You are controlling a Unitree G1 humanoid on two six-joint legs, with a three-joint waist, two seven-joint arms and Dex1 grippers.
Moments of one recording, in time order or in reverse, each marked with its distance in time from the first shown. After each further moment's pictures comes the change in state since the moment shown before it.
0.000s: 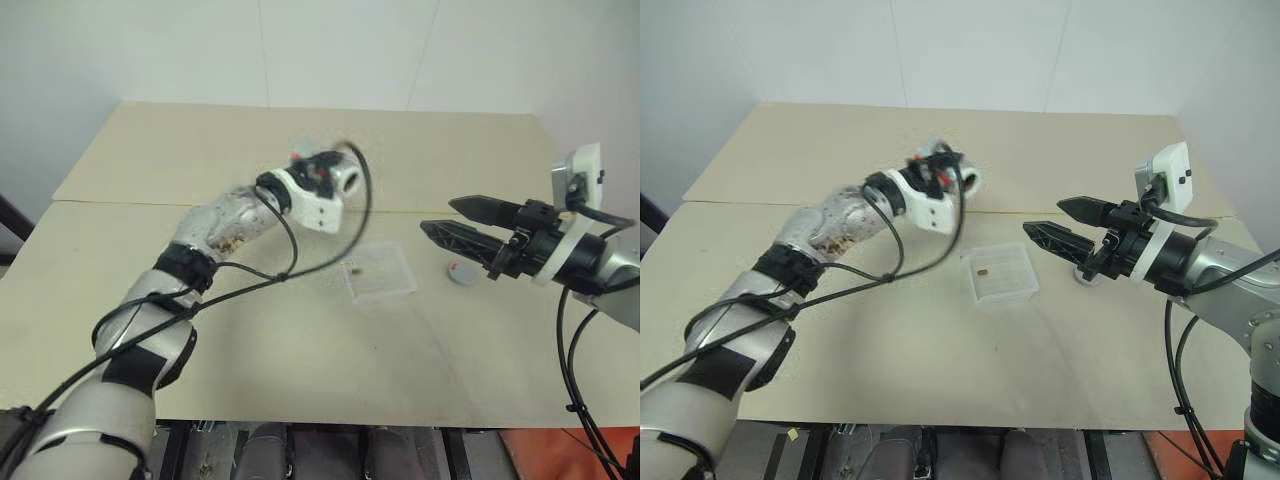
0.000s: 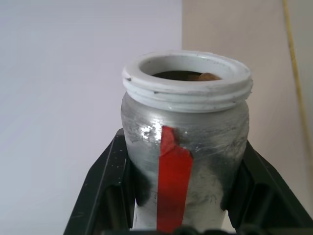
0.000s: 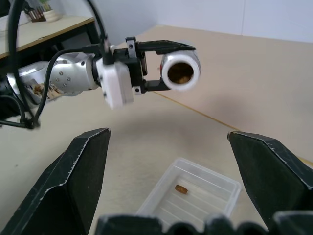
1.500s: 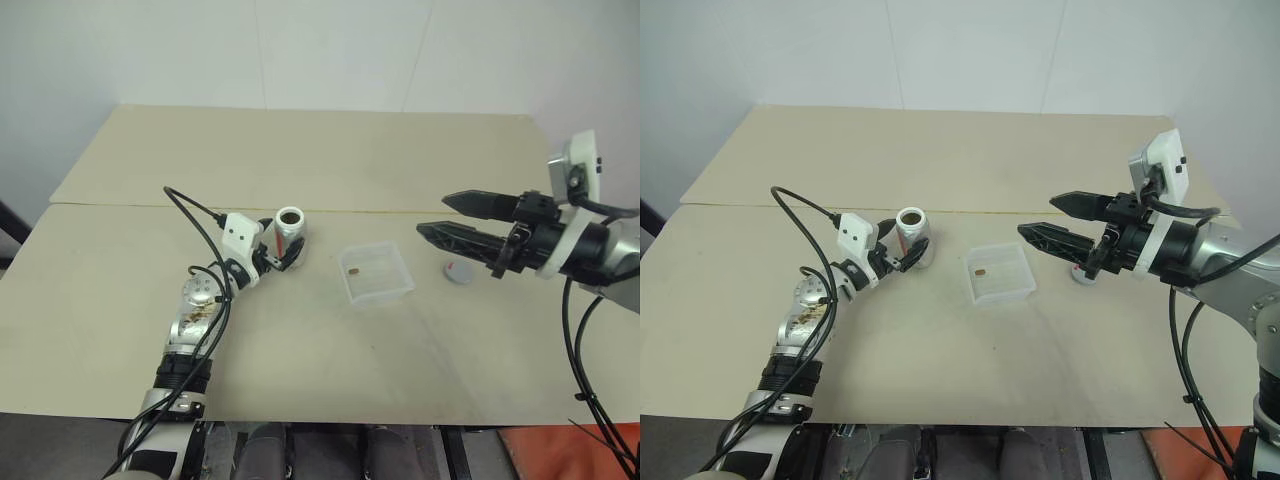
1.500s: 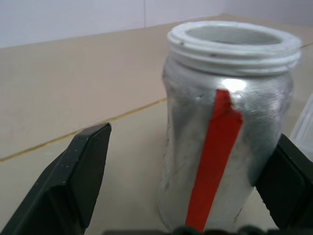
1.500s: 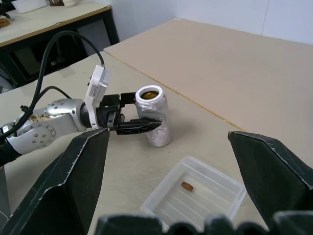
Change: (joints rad) left arm 0.544 -0.132 0.357 -0.421 -0.577 0.472 -0.227; right arm -0.061 -0.049 0.052 0.034 -0.040 0.002 0.111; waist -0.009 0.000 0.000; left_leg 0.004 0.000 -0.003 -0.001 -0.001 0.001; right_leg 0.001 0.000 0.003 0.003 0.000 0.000
